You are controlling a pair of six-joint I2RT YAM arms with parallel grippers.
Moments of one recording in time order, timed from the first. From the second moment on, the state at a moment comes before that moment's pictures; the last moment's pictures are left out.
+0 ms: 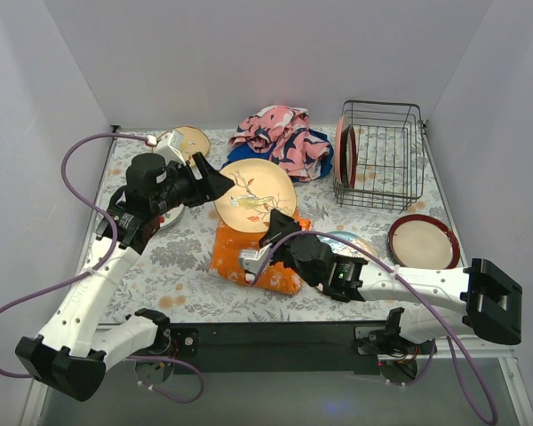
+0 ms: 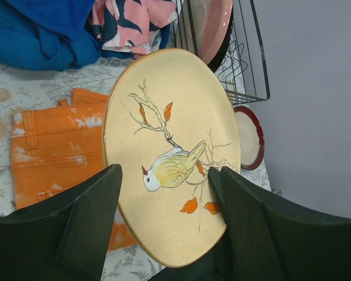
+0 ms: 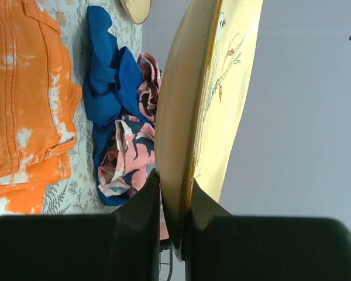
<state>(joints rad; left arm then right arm) -0.37 1.03 1.14 -0.47 0.25 -0.66 1.24 1.24 0.72 0.33 0.50 -1.33</state>
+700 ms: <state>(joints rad) -0.37 1.04 0.96 -0.39 0.27 -0.69 1.24 1.35 0.72 0.46 0.54 -1.32</state>
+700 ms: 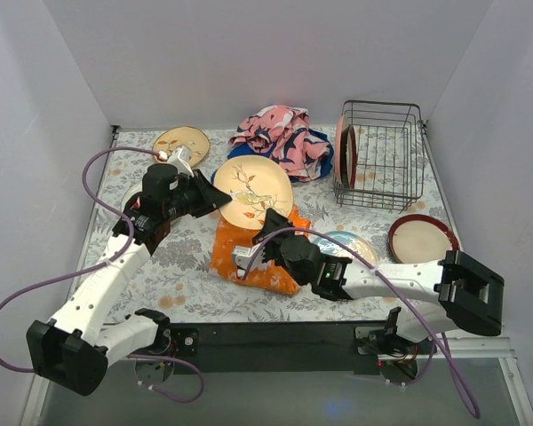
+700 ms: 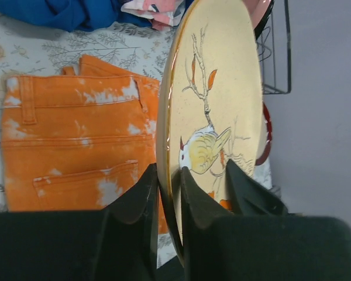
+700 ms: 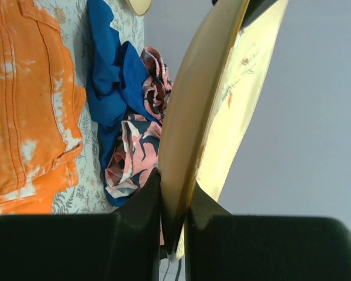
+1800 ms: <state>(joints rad) 0.19 1.55 1.14 0.01 0.49 -1.00 1.26 0.88 0.71 0.19 0.47 -0.25</state>
